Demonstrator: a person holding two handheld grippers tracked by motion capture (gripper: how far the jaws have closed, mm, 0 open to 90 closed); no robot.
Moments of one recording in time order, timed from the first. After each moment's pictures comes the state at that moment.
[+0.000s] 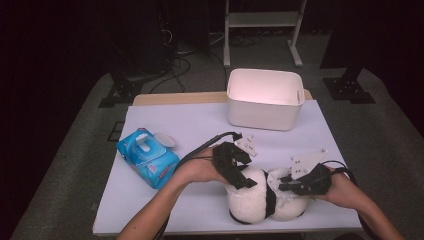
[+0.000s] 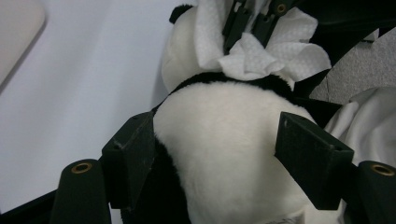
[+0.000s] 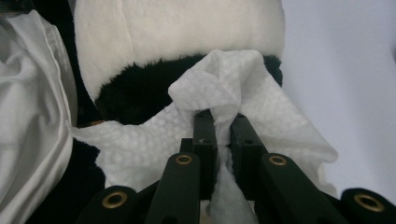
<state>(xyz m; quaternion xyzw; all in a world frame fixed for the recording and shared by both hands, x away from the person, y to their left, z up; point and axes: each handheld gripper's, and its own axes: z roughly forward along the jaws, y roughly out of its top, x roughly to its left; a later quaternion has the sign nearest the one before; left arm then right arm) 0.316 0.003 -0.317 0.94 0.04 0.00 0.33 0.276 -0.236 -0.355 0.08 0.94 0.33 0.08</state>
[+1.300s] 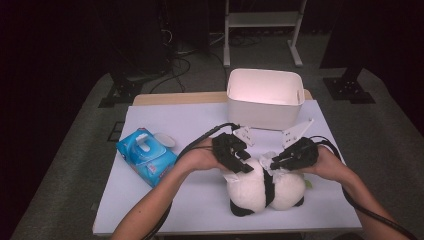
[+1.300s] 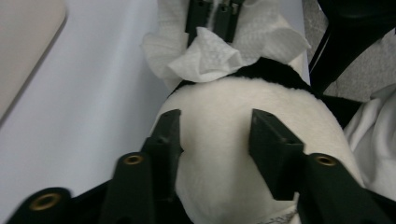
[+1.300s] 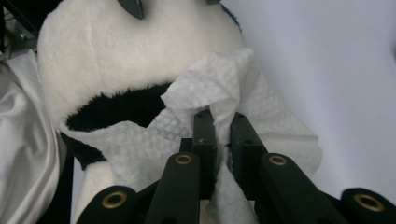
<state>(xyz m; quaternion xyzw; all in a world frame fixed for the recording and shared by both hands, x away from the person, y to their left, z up) 0.349 0.005 -0.324 0.94 0.04 -0.01 0.33 0.348 -0.231 -0.356 0.11 0.93 0.35 0.01</state>
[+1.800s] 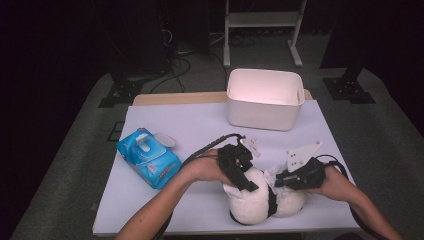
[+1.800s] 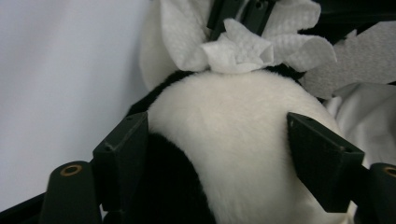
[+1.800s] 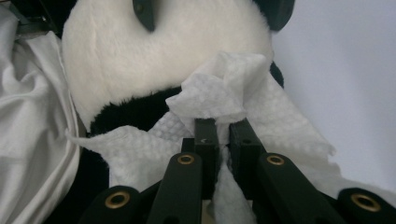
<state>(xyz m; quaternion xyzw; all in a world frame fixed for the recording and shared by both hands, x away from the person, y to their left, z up) 0.325 -0.009 -0.345 0.95 0.04 -0.07 0.31 0.293 -0.230 -0.360 0.08 0.93 0.35 0.04</state>
